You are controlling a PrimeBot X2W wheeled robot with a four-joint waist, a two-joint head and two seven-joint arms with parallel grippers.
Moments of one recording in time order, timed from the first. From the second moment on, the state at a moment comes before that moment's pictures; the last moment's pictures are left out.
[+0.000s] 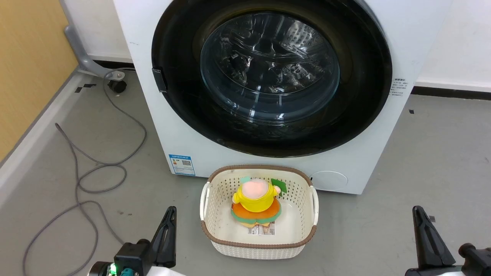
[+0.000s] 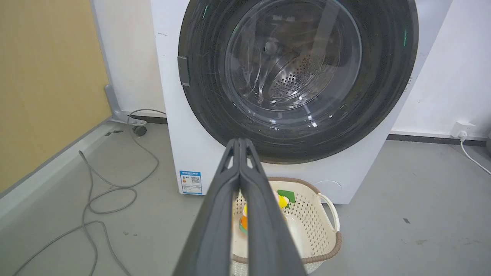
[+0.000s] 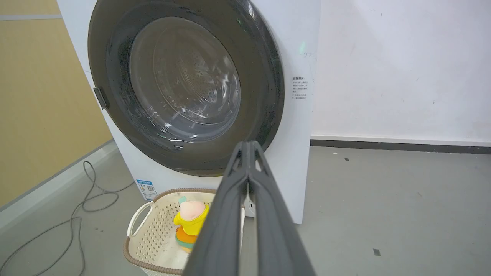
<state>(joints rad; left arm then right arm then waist) 0.06 0.05 -0.12 0.10 -0.12 -0.01 -0.23 0.13 -0.07 -0.09 -0.01 0.15 0.13 -0.22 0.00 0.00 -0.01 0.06</state>
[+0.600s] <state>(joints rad) 0.06 0.05 -0.10 0.08 -0.11 -0.01 -0.20 0.12 -0.07 -0.07 -0.01 0.13 0.13 -0.18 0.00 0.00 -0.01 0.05</state>
